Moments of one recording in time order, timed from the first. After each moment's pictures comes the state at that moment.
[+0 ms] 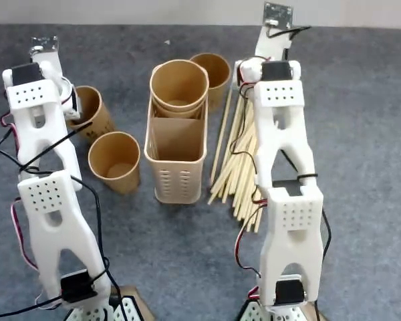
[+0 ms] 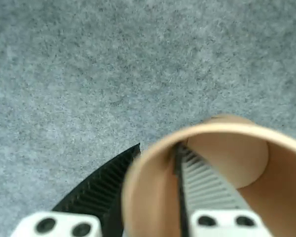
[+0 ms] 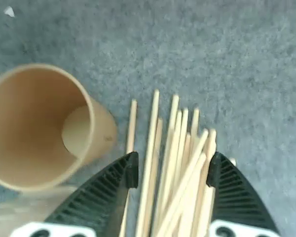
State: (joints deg) left arm -23.1 54.2 -64.0 94.5 -2.2; right arm -9.4 39.6 -50.1 70.8 -14.4
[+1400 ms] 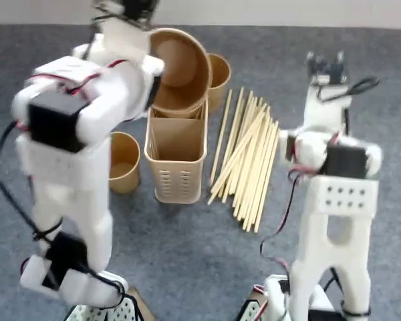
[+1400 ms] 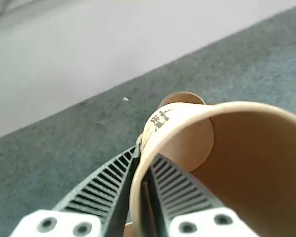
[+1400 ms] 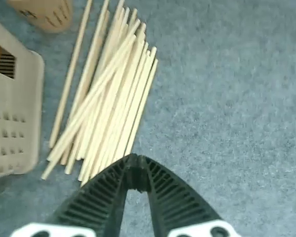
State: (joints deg) left arm 12.4 -2.3 -50.8 95.3 -4.4; right arm 0.4 -32.6 18.0 76.7 6.4
